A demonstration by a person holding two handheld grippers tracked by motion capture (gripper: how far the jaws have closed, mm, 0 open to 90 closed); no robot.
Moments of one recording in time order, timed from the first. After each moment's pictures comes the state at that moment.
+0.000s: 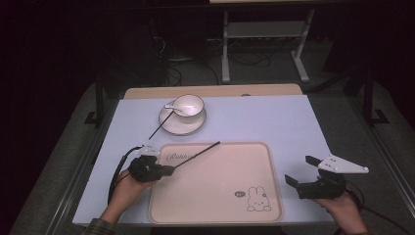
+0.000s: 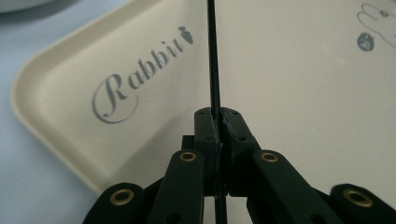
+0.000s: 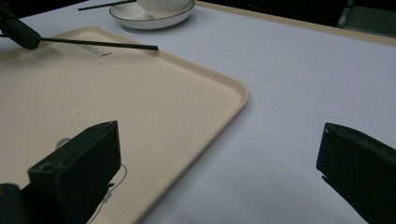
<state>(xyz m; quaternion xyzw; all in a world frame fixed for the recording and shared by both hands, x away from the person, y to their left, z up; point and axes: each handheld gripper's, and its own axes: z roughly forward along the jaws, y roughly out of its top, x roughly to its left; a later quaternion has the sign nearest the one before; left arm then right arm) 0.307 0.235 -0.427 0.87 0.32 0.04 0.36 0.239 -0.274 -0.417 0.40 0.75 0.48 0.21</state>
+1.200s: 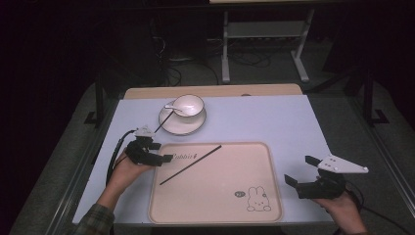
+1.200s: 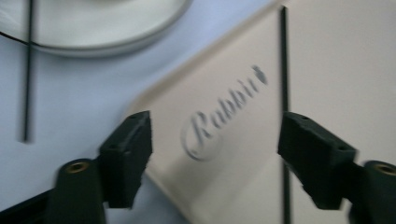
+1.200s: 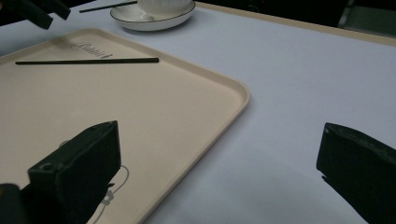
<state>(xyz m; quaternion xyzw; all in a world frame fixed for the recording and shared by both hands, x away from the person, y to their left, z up) 0.360 0.253 -0.404 0.85 0.37 0.09 0.36 0.239 -0.273 -0.417 0.40 0.75 0.48 0.21</state>
